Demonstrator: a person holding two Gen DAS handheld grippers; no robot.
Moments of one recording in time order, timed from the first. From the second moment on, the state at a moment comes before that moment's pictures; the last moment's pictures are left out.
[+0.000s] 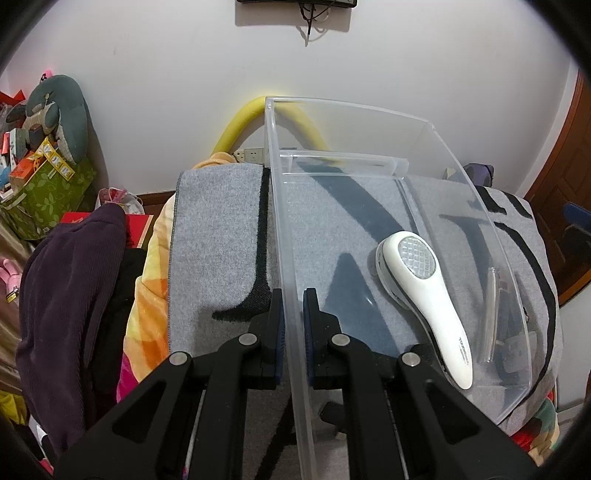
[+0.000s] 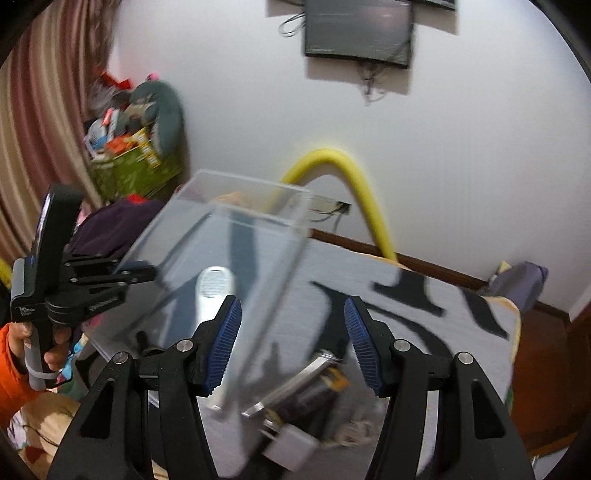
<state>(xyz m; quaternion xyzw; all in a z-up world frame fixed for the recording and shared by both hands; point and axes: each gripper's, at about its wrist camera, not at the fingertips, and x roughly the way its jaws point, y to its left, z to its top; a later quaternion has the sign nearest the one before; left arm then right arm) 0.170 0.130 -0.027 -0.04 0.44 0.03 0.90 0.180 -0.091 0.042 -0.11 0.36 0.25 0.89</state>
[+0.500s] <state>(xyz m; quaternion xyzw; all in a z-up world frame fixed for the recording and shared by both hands) 0.169 0.126 -0.030 -0.03 0.45 0.04 0.89 0.191 -0.162 -0.051 -0.08 0.47 0.19 0.86</state>
